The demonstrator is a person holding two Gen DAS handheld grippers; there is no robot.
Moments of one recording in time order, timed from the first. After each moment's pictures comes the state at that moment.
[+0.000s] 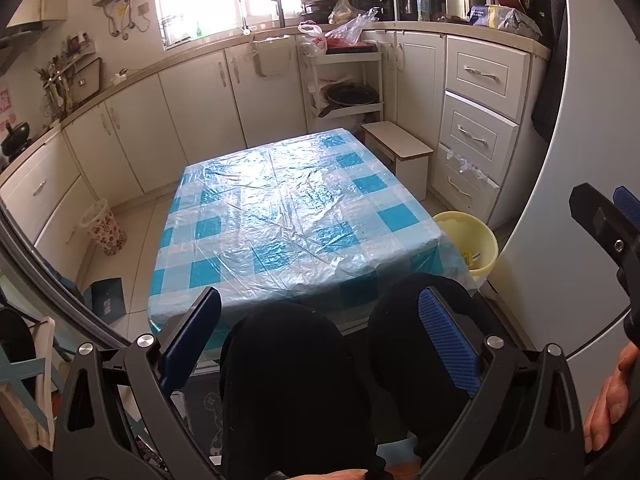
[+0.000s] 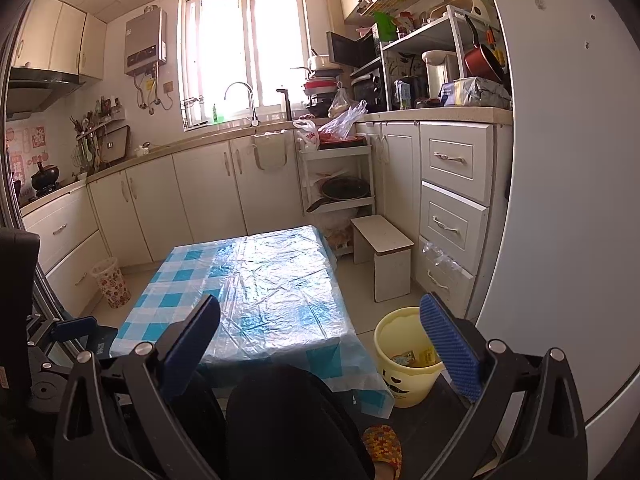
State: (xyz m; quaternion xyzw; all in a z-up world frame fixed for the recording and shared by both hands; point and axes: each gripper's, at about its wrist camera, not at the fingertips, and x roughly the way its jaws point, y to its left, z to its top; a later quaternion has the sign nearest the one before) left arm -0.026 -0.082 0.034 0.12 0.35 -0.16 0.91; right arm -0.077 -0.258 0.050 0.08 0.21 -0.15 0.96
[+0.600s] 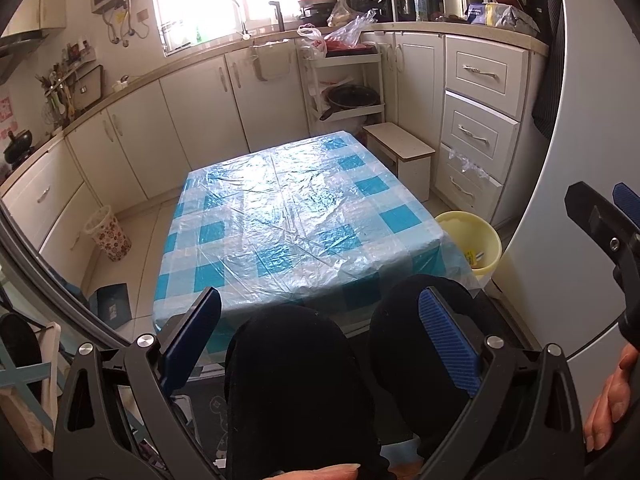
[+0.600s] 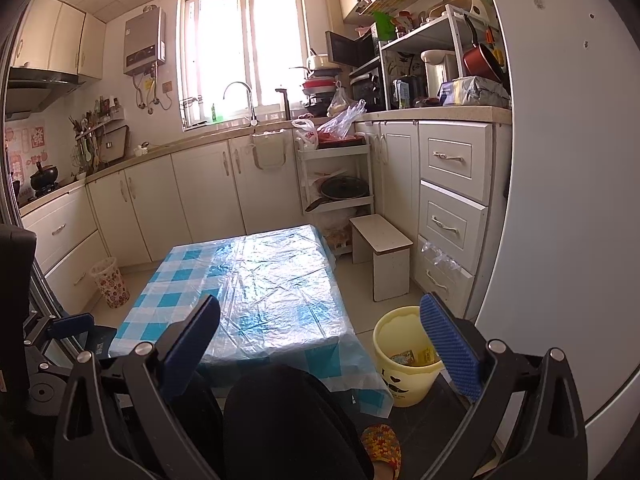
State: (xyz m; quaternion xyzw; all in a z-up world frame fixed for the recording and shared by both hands) left arm -0.031 -0.087 0.036 0.13 0.34 -0.16 0.92; right arm -0.079 -0.263 0.051 0.08 0.21 -0.15 0.96
